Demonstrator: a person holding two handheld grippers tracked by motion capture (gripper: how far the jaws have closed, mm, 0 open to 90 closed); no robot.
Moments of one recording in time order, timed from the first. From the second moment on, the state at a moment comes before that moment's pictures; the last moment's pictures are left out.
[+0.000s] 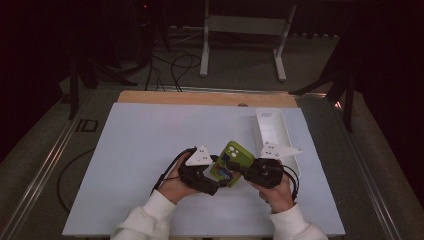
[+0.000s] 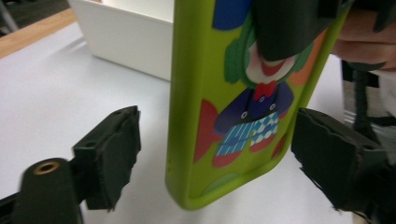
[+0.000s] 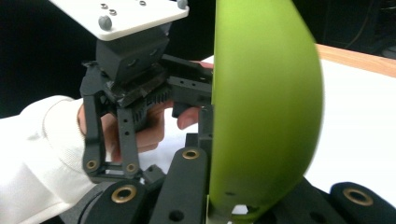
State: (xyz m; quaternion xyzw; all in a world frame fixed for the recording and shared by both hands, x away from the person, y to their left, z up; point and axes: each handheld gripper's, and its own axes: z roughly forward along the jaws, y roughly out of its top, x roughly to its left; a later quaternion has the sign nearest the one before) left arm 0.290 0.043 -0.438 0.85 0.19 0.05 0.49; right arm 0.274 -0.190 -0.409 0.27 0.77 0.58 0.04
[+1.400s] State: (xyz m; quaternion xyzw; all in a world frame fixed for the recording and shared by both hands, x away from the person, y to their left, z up) left arm 0.287 0.057 -0.446 0.84 0.14 0.03 0.52; right arm 0.276 -0.188 -0.417 0.27 0.78 0.56 0.06
